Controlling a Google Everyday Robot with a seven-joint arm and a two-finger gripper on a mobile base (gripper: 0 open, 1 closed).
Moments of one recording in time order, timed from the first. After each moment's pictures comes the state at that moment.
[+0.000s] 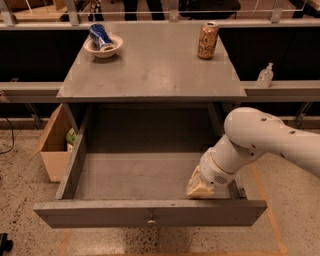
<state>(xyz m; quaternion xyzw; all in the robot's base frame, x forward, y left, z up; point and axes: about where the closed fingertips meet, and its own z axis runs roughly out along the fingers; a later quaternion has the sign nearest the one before) 0.437 -0.099 0.662 -0.64 0.74 0.18 0.12</state>
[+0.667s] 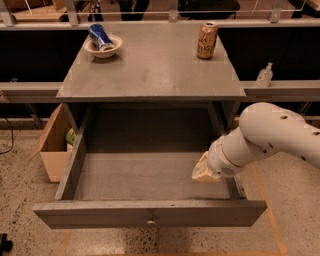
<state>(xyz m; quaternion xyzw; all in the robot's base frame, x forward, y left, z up) 0.472 -0.115 0.692 -0.62 0.75 0.12 0.20</state>
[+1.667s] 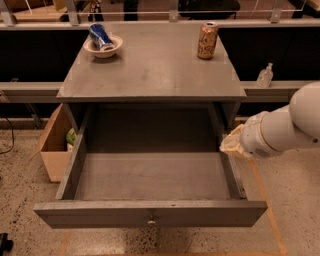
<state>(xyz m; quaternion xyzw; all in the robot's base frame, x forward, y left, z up) 0.499 -0.181 0.787 -0.55 0.78 0.01 0.29</state>
